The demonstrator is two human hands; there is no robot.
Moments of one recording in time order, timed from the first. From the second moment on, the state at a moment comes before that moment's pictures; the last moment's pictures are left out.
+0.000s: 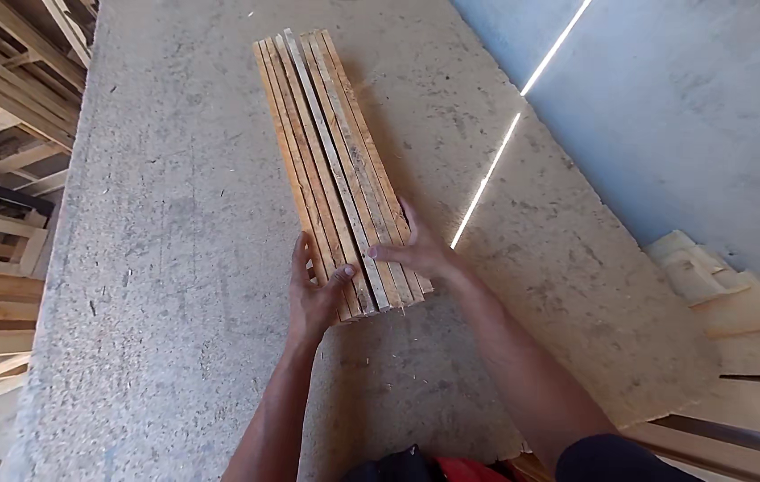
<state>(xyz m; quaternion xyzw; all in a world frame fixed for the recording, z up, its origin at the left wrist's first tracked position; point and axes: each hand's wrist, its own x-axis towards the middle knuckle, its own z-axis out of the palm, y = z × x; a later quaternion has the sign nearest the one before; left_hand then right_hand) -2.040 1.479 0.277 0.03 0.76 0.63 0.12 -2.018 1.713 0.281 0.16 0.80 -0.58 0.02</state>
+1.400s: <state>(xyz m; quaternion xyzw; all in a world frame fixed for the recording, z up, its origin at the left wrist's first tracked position) -2.042 1.490 0.276 0.02 0.83 0.54 0.11 -2.019 1.714 0.281 0.15 0.80 -0.58 0.01</state>
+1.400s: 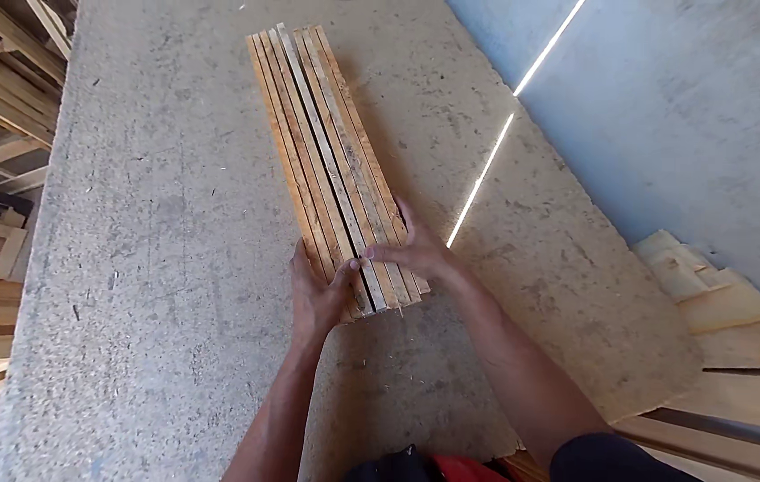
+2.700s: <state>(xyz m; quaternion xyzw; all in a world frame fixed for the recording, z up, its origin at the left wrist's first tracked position) -2.100 1.506 0.255 0.03 0.89 0.44 0.05 -2.066 1.719 0.253 0.18 0.79 -0.59 0.01</state>
